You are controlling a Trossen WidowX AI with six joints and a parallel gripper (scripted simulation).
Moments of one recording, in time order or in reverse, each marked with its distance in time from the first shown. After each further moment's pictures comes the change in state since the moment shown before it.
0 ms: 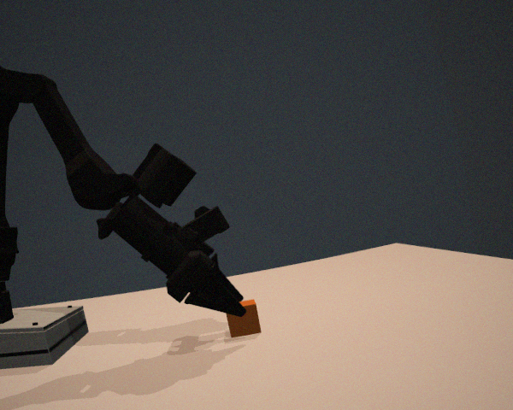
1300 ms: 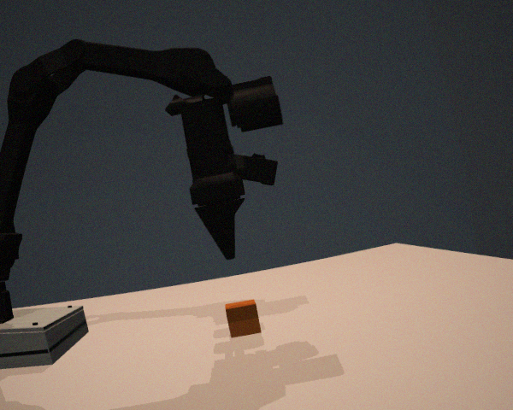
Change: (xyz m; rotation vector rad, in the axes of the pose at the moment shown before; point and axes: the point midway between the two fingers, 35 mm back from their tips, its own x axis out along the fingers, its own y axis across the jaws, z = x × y) arm -0.048 0.003 0.067 -0.013 0.698 -0.017
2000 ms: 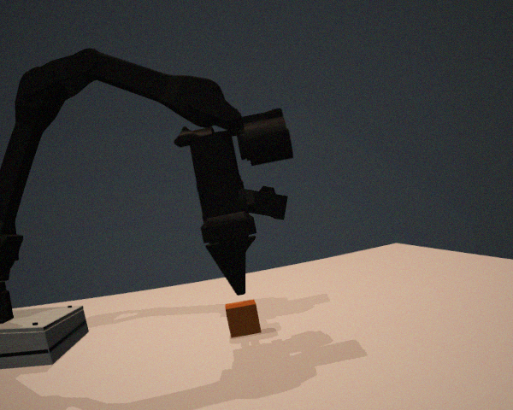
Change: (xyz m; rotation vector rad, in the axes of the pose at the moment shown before) arm 0.046 -0.001 0.004 -0.005 0.002 -0.001
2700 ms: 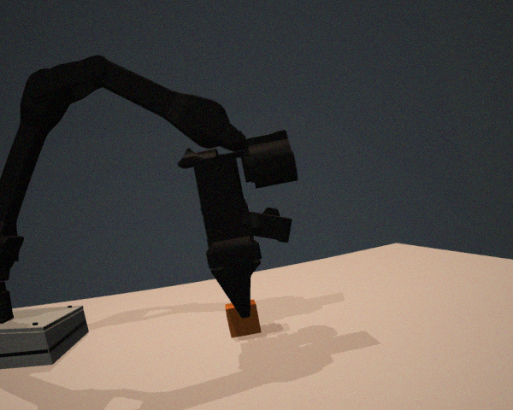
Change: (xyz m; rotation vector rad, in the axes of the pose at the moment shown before) arm 0.030 0.000 0.000 -0.003 0.000 0.000
